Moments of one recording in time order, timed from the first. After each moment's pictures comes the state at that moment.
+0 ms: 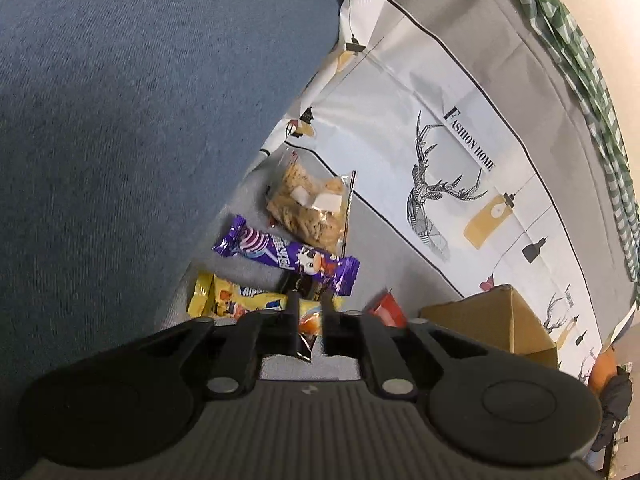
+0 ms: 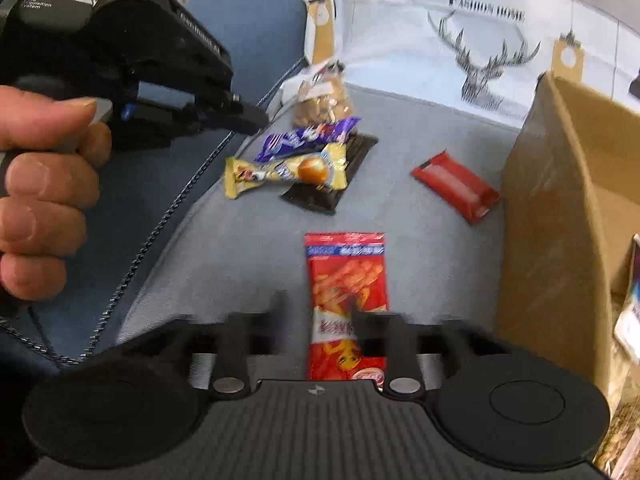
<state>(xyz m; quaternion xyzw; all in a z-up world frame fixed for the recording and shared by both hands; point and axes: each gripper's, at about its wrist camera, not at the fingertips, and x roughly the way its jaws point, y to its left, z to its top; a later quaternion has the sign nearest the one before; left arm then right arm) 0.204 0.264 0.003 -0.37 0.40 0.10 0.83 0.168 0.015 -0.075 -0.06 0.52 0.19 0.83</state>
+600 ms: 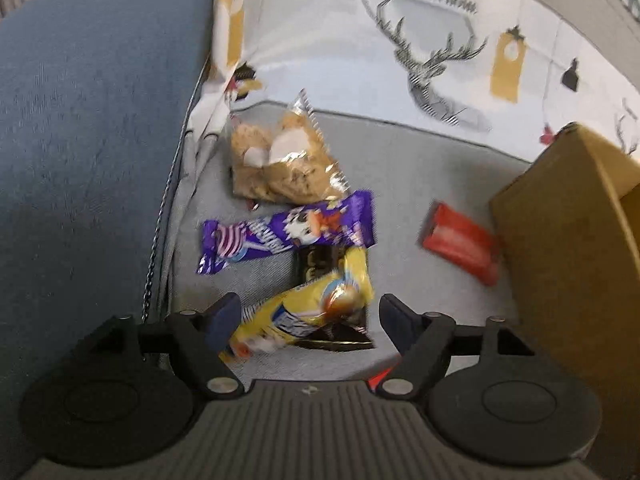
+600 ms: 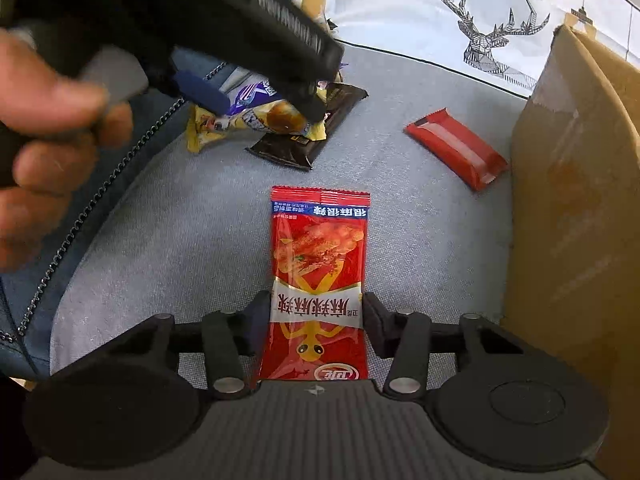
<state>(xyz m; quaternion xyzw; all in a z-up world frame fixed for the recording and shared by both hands) 0.261 0.211 -0.035 -0.10 0.51 0.07 0.85 0.183 0.011 -0.120 -0.08 0.56 0.19 0.80</state>
